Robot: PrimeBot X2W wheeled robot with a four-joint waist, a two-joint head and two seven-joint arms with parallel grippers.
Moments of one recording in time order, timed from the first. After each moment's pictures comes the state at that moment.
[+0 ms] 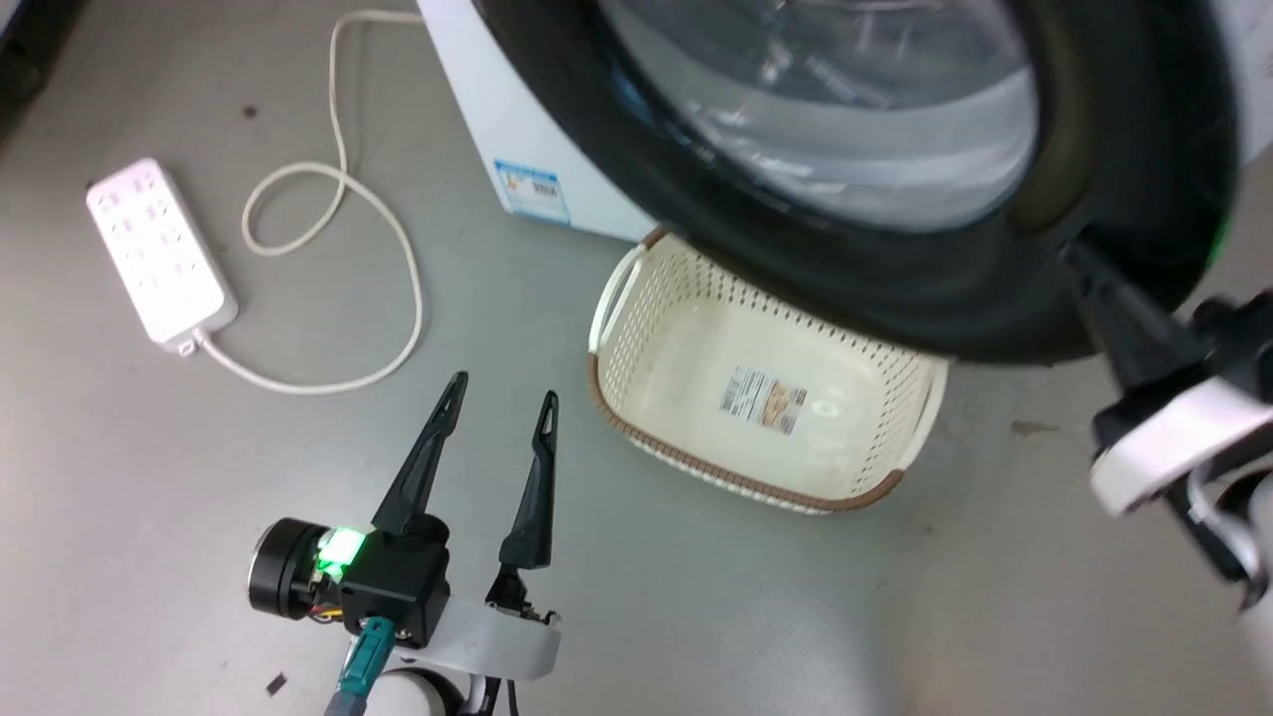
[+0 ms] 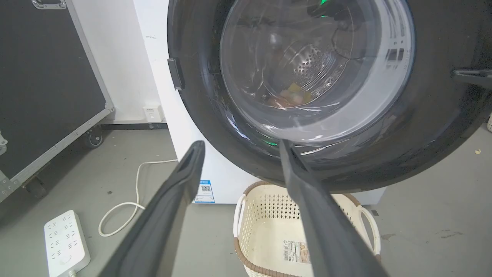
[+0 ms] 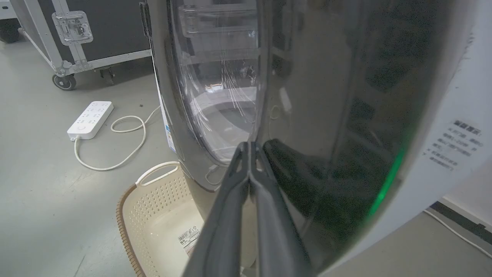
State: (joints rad) left arm -0.12 0.10 -0.26 -0.06 -0.05 0.04 -0.26; right arm -0.44 -0.43 0.19 0.18 0.23 0.13 -0.10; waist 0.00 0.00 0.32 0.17
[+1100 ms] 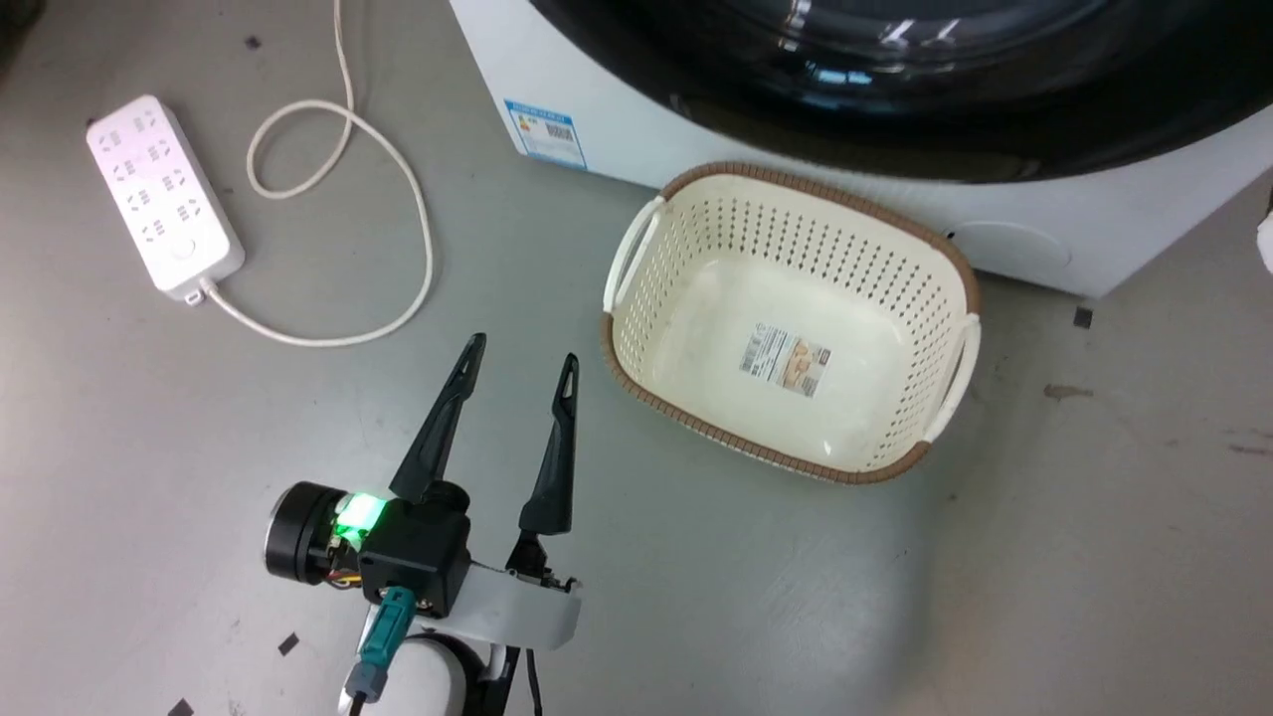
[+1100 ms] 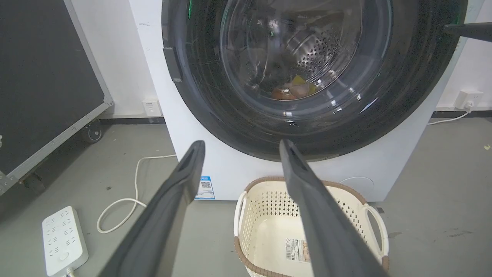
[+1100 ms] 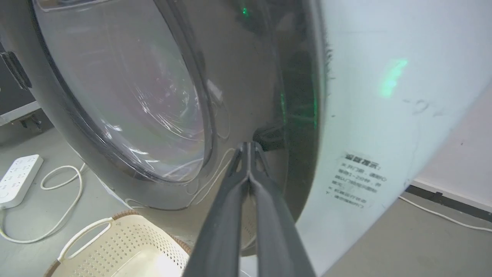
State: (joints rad) left arm -0.18 0.07 -0.27 -0.05 -0.04 0.05 -0.26; right arm -0.89 -0.49 0.13 0.64 0.34 0.13 -0.14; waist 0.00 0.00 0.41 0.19
